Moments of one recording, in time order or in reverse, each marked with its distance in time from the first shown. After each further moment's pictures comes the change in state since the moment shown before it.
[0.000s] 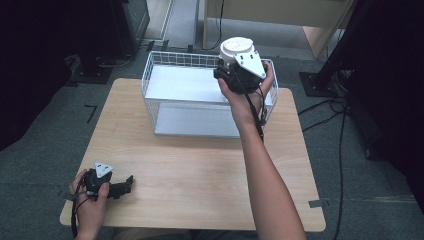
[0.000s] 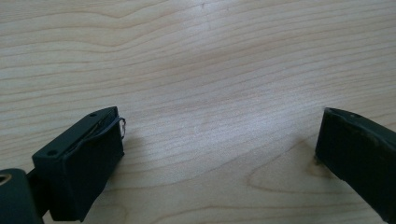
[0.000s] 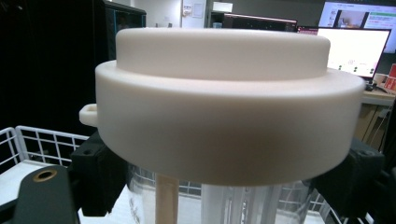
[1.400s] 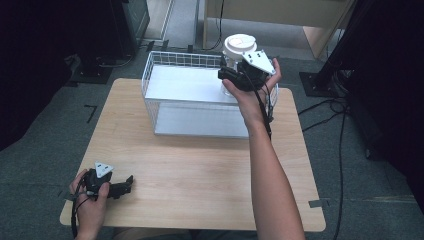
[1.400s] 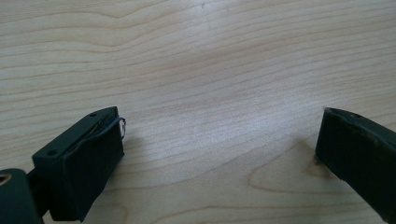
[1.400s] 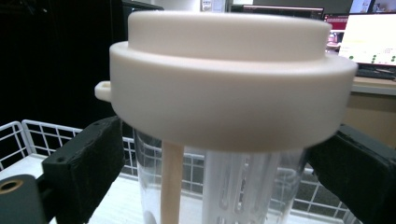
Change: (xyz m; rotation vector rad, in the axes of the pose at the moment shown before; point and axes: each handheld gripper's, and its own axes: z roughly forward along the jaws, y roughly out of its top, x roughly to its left) left arm 0.000 0.000 0.000 0.000 0.000 0.000; right arm -0.023 -0.012 0.016 0.021 0.103 0.041
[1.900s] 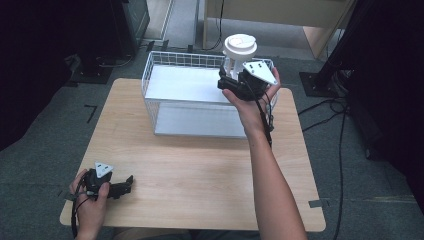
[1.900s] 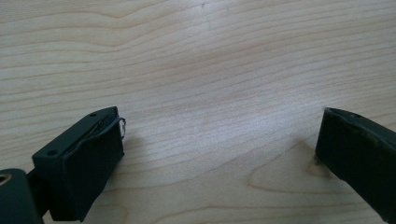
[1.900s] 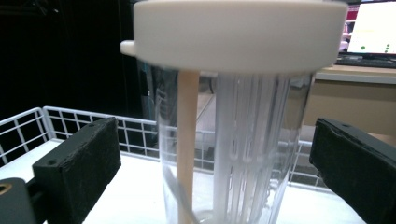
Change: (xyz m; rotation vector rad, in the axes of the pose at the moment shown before) left arm 0.000 0.000 0.000 0.000 0.000 0.000; right arm 0.001 -0.016 -0.017 0.008 0.031 0.026
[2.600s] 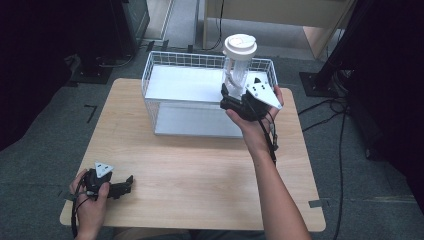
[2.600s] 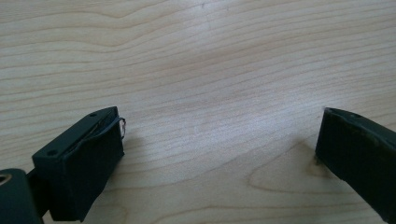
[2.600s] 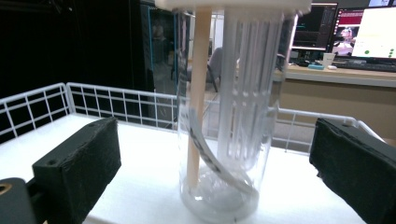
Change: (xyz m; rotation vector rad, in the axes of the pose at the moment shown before) left arm 0.000 0.000 0.000 0.000 0.000 0.000; right arm 0.000 -0.030 -0.041 -0.019 0.024 -0.027
